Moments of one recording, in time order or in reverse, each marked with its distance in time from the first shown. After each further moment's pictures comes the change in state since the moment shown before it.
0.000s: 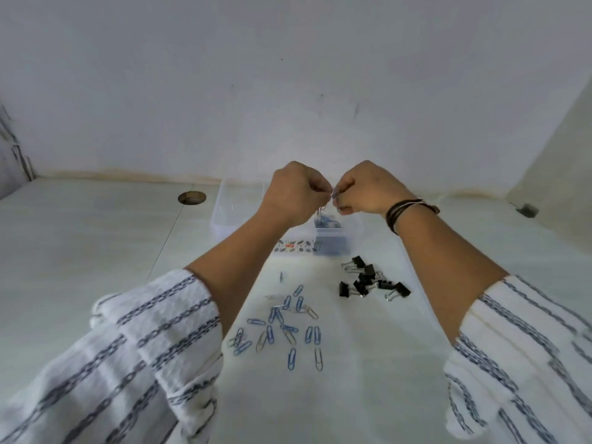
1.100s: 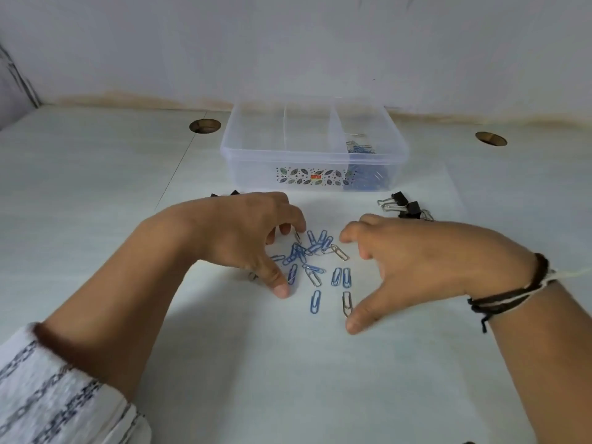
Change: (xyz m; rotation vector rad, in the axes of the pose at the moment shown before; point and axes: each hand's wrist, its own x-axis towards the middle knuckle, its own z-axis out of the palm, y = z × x) left_hand -0.110 -0.066 -0.046 0.477 -0.769 -0.050; right_hand -0.132 0.018 0.059 -0.614 -0.626 -0.247
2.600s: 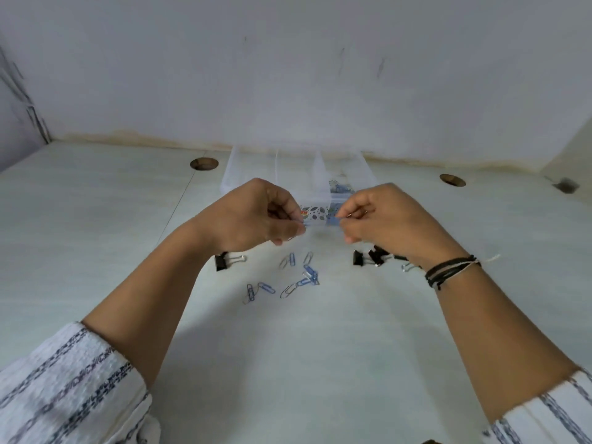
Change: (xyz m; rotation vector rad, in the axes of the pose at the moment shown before) left_hand 0.006 0.016 -0.025 -0.522 0.382 0.101; right_hand 0.018 0.022 -0.029 0.673 0.612 0.101
